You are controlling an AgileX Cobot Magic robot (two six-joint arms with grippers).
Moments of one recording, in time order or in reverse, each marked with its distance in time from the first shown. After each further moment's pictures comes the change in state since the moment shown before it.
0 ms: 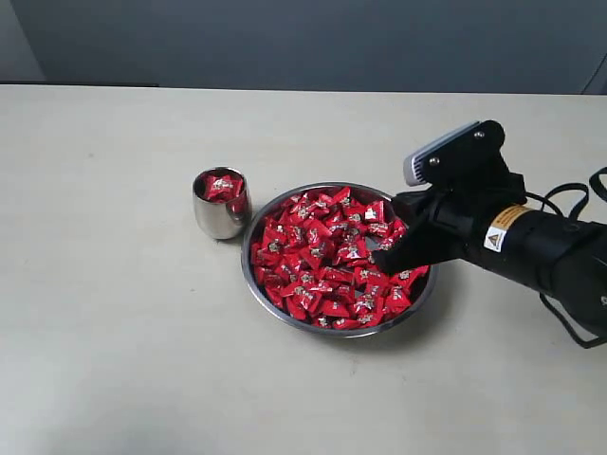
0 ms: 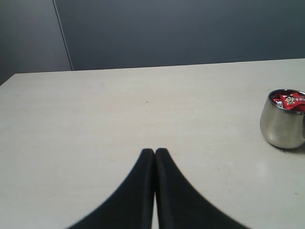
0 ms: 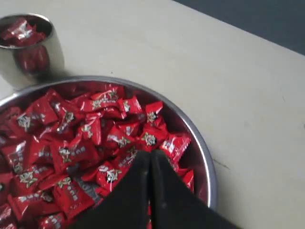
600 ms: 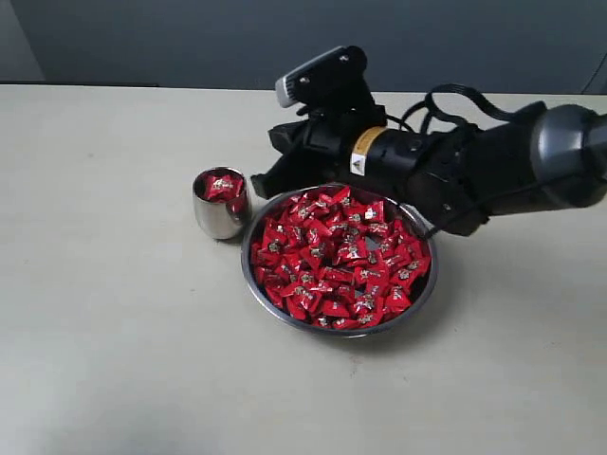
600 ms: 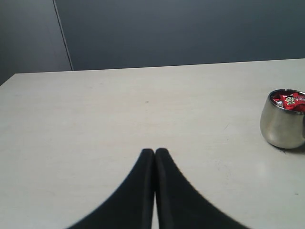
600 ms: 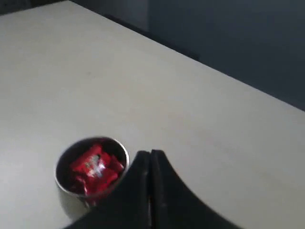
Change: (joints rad) left arm 0.000 0.000 0.000 0.000 0.000 0.000; right arm 0.112 0.288 -0.461 -0.213 0.008 0.250
